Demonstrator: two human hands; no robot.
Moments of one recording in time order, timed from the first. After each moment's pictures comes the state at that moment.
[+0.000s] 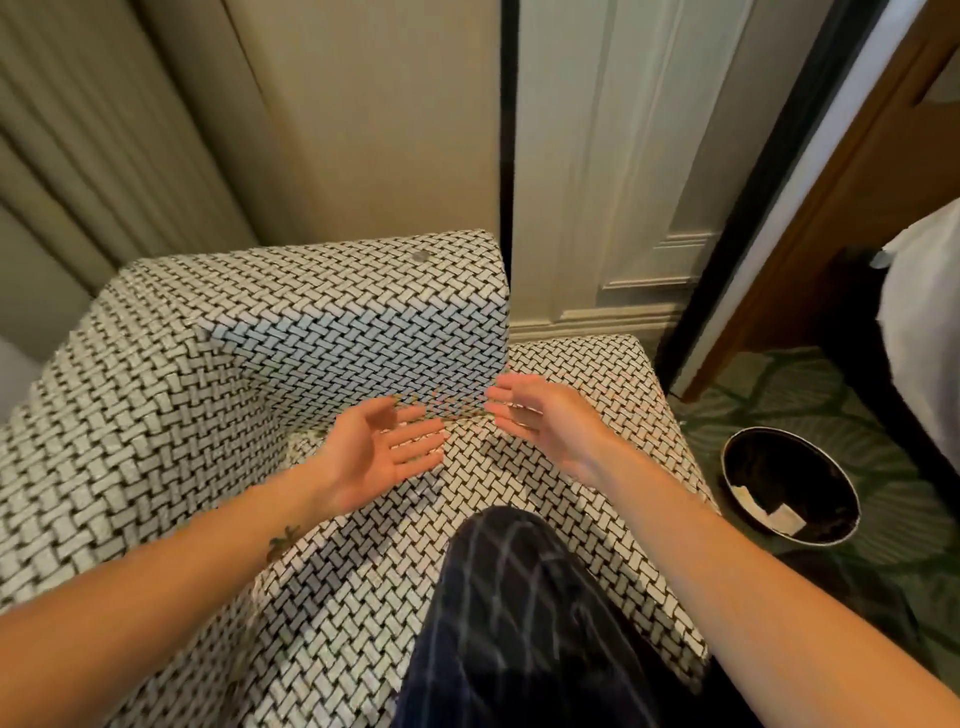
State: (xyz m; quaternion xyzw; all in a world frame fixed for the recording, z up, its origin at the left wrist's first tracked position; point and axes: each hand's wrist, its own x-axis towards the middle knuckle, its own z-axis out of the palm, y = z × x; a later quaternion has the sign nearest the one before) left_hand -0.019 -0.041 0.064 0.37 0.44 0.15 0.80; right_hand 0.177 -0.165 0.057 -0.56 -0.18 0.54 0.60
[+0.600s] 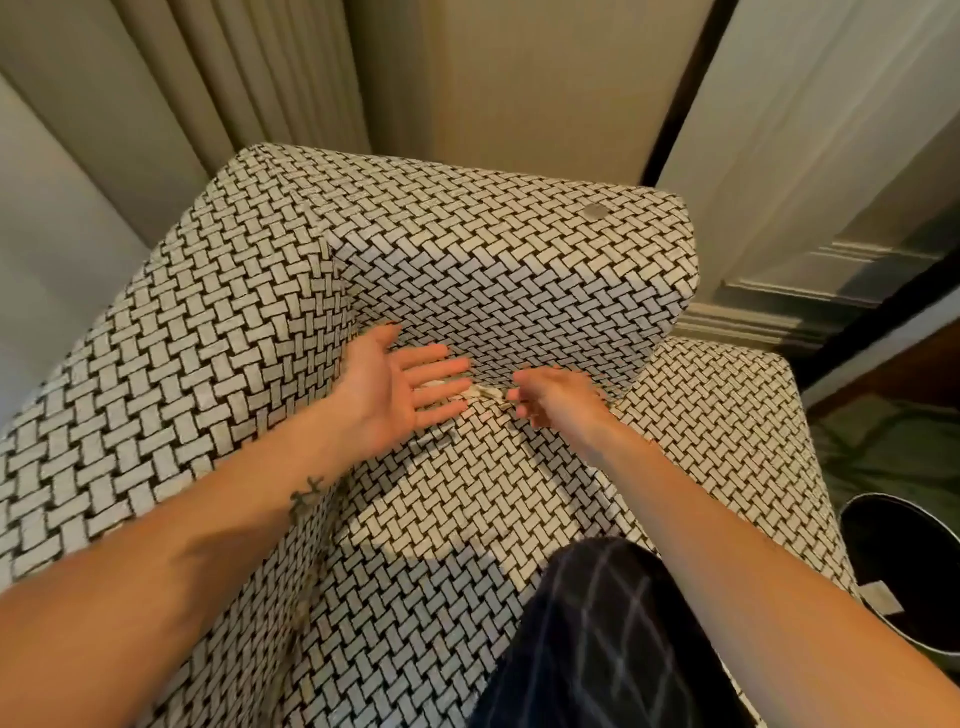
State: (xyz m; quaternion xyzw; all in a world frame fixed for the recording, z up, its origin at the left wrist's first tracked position) left_hand -0.080 0.041 0.056 0.29 0.51 0.24 0.78; right_hand 0.121 -0.035 -0.013 -0.68 -0.28 0.54 0.41
